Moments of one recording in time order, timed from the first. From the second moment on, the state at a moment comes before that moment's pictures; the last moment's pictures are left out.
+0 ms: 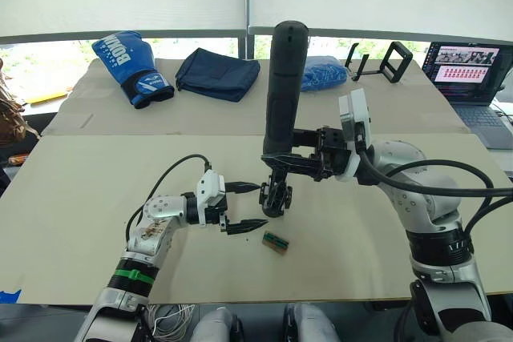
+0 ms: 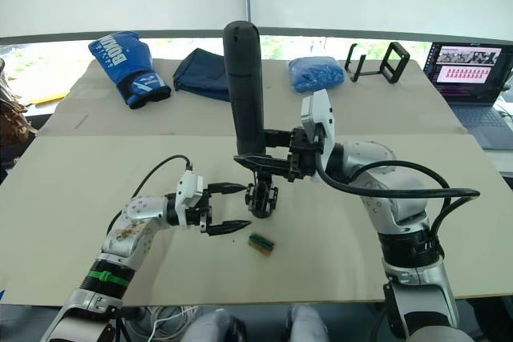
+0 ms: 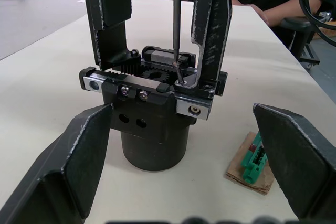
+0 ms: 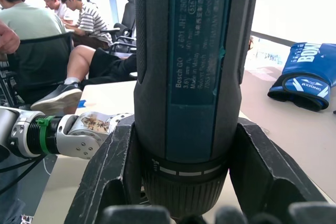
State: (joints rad) left arm -0.39 0.39 -0.14 0.19 -0.34 0.02 -1.22; right arm -0.64 -0.48 0.04 -0.23 0.65 0.56 1.01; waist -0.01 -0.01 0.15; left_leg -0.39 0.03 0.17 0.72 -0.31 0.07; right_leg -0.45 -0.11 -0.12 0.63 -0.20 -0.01
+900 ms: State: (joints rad) left arm -0.39 0.39 -0.14 0.17 -0.34 0.03 -1.20; right arm -0.63 -0.48 0.04 -0.25 0.65 0.57 1.02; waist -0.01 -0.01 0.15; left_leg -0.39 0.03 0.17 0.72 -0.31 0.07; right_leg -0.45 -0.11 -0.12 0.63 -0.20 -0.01
